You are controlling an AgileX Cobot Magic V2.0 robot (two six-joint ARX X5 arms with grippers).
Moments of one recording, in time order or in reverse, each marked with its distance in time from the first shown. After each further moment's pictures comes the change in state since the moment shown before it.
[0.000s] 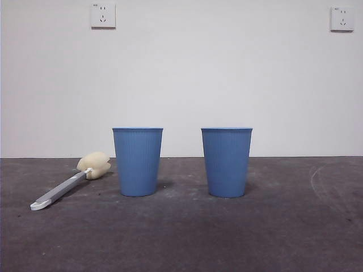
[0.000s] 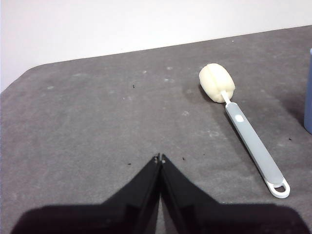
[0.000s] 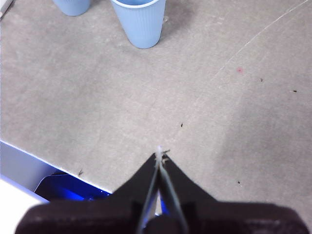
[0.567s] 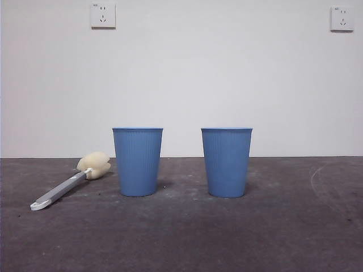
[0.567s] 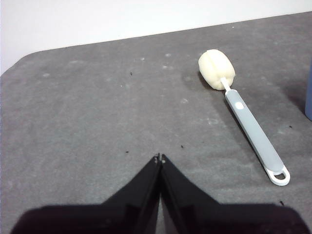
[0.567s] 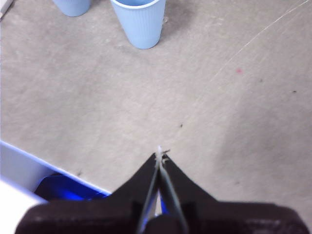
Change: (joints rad) left arm 0.000 0.052 0.000 0.000 0.000 0.000; right arm -0.002 -0.003 0.000 0.004 0.008 -0.007
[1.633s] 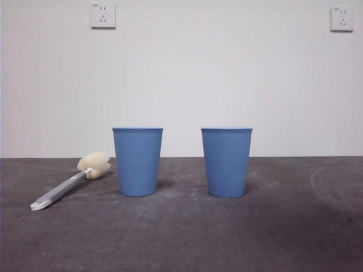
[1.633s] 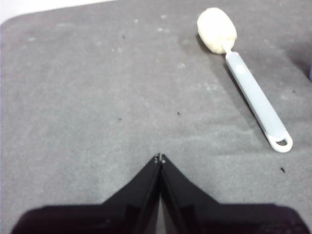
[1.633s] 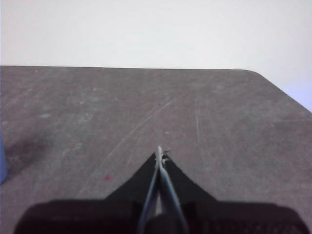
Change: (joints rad) left arm 0.000 0.130 0.000 0.001 0.000 0.000; right arm -0.587 -0.675 -0.820 0.891 -0.062 -0.113
